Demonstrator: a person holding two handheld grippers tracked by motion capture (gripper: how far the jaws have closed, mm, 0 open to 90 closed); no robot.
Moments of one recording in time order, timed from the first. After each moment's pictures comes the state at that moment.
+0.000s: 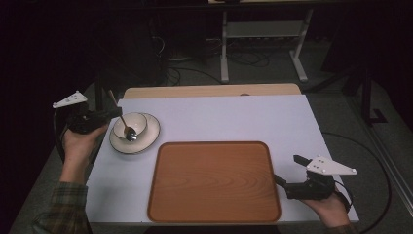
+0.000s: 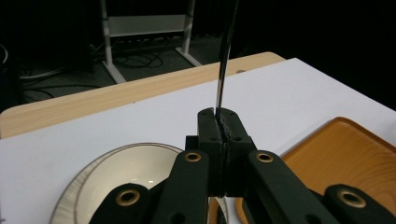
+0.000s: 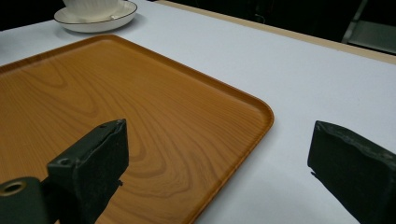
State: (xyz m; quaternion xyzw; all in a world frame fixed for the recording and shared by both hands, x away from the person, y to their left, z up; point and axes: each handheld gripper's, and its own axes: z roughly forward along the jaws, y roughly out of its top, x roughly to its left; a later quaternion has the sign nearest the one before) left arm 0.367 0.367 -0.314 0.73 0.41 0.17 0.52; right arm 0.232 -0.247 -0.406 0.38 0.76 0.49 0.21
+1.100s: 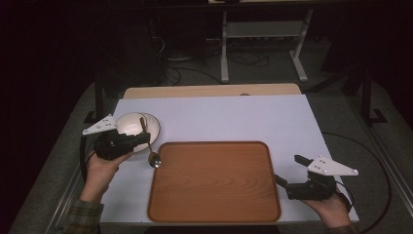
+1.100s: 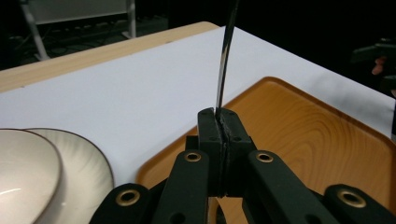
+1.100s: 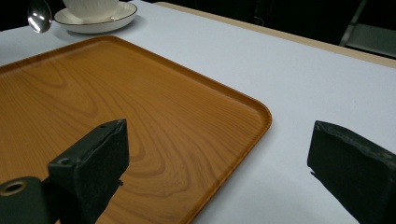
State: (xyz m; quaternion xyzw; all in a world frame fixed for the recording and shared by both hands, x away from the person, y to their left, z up) left arm 0.316 0.294 -0.343 0.78 0.33 0.11 0.52; right arm 0.230 -0.249 -0.405 0.37 0.76 0.49 0.22
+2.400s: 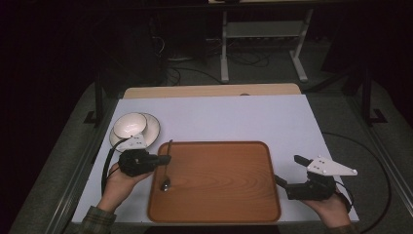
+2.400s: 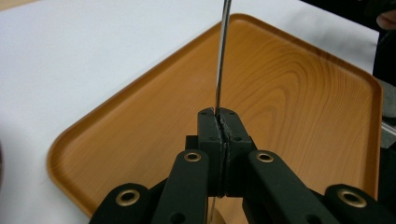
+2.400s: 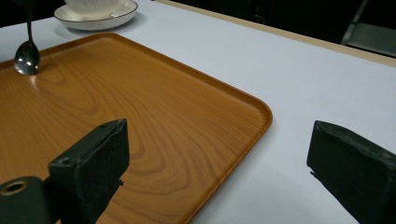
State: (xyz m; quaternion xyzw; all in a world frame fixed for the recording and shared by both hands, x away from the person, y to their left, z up) left arm 0.299 0.245 -0.379 0.84 0.29 0.06 0.46; right arm 0.230 -0.248 -0.406 0.37 0.76 0.48 0.22
